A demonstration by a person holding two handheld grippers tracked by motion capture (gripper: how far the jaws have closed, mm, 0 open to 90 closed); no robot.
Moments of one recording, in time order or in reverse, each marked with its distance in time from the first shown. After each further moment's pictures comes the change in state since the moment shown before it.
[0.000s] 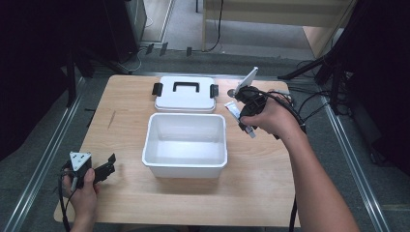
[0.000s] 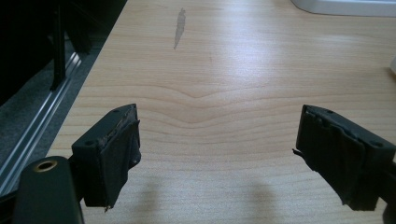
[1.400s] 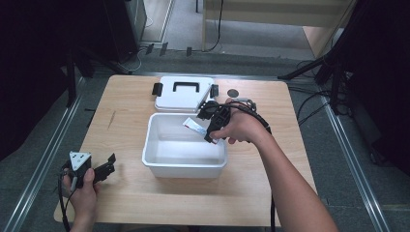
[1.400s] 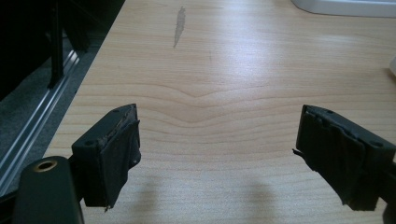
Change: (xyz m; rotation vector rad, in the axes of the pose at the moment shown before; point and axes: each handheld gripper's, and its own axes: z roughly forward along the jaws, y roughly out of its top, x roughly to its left) left arm 0.001 0.000 0.001 0.004 -0.004 -0.010; right arm 0.077 0.024 0.043 -0.036 0.142 -0.448
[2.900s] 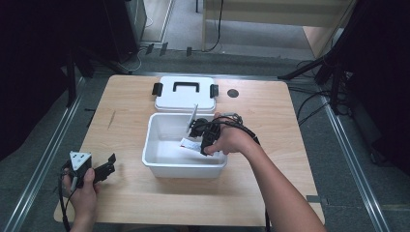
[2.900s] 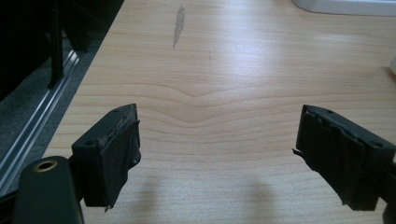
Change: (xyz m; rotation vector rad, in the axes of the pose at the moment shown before) left arm 0.000 0.000 0.000 0.004 0.000 0.004; right arm 0.017 0.001 0.055 0.097 -0.018 -0.151
